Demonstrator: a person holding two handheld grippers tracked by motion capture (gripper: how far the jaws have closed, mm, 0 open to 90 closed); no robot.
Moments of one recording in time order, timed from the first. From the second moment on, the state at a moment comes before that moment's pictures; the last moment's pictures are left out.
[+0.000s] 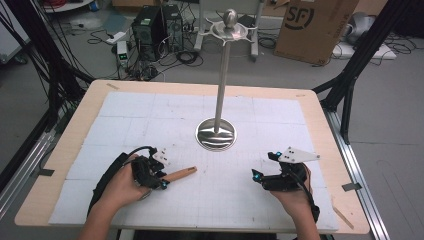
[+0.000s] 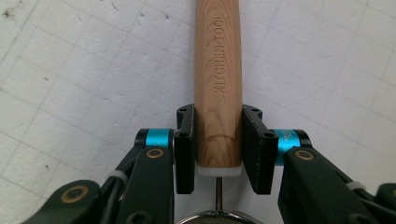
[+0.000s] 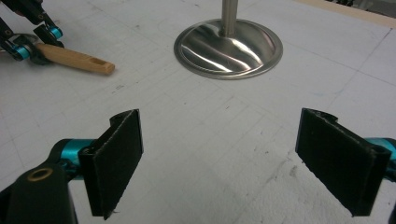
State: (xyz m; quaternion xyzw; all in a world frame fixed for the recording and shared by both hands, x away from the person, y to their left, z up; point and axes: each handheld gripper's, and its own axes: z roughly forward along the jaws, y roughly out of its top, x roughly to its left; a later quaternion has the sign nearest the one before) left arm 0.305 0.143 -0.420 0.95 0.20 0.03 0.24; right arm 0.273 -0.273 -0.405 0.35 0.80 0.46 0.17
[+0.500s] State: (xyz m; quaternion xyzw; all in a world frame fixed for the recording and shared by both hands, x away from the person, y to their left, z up) left arm 0.302 0.158 -0.405 0.92 0.20 0.03 0.32; right arm 0.273 -0.273 -0.406 0.35 0.80 0.46 0.17
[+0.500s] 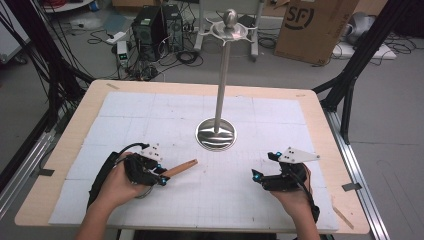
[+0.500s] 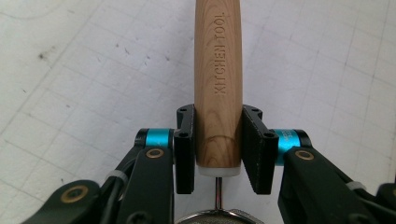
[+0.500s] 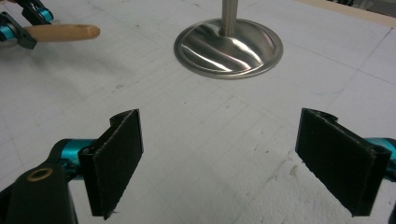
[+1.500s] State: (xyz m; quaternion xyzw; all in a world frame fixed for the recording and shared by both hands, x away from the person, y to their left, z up) left arm 0.299 0.182 -0.385 0.86 0.20 0.04 0.46; right arm 0.275 -0.278 -0.405 0.36 0.79 0.47 0.18
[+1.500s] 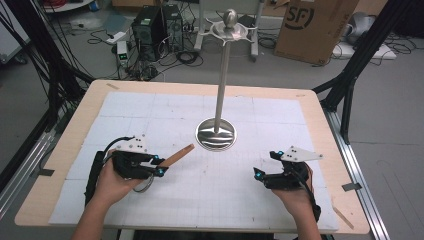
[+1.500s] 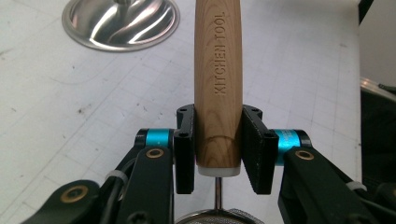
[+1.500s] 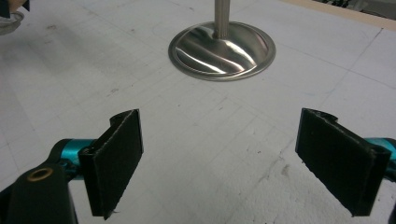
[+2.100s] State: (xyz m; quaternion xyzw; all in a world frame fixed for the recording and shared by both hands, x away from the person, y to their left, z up) left arm 0.307 0.184 -0.349 0.81 0.19 0.05 0.55; right arm 0.271 -0.278 -0.399 0.35 0.79 0.47 0.18
